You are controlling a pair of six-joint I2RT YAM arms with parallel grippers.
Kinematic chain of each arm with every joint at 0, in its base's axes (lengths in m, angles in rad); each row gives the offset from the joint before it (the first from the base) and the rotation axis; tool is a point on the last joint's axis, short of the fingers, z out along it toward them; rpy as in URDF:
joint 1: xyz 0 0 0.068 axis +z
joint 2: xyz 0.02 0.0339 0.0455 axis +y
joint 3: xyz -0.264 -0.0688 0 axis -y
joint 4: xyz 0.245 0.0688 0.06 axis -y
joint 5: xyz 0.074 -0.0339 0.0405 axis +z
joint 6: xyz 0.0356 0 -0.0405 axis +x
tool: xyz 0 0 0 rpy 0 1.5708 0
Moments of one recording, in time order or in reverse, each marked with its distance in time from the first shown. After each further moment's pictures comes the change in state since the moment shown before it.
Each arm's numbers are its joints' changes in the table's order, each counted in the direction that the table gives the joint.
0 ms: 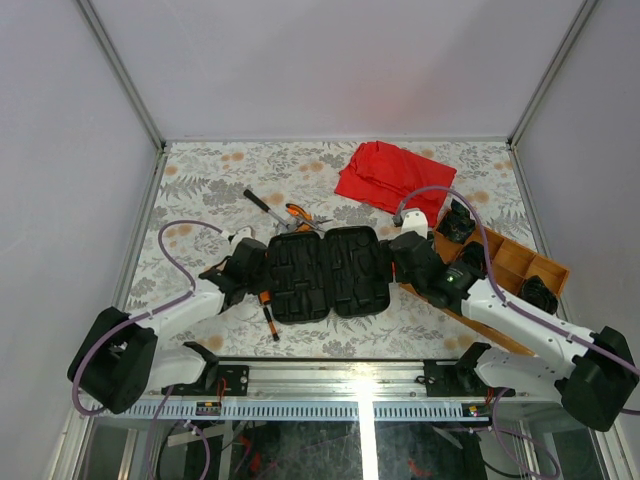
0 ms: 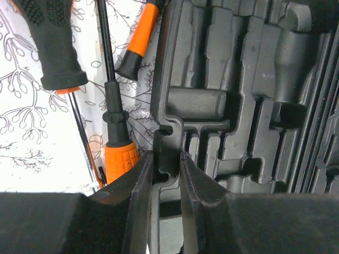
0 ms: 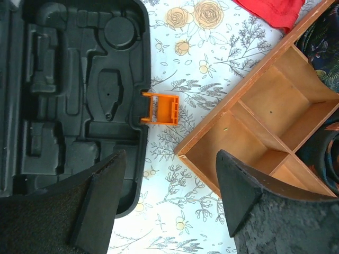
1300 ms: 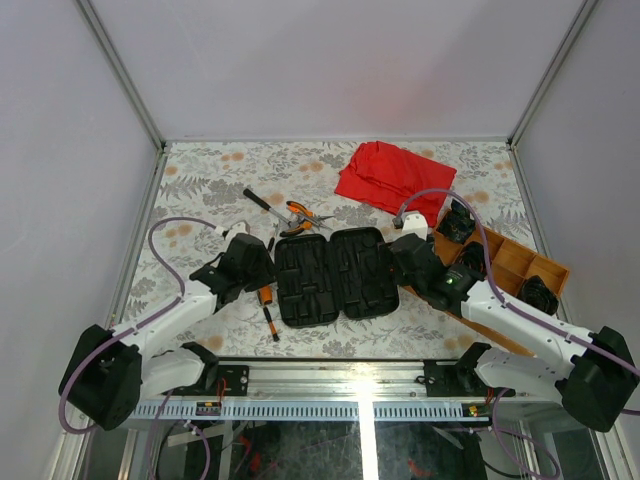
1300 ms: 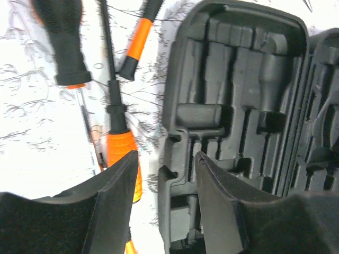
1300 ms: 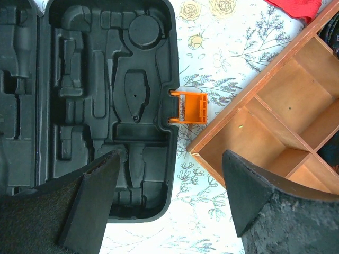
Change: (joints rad) left arm 0.001 -0.074 0.061 -0.098 -0.019 0.005; right arm 0.000 -0.019 -0.031 0.031 0.046 0.040
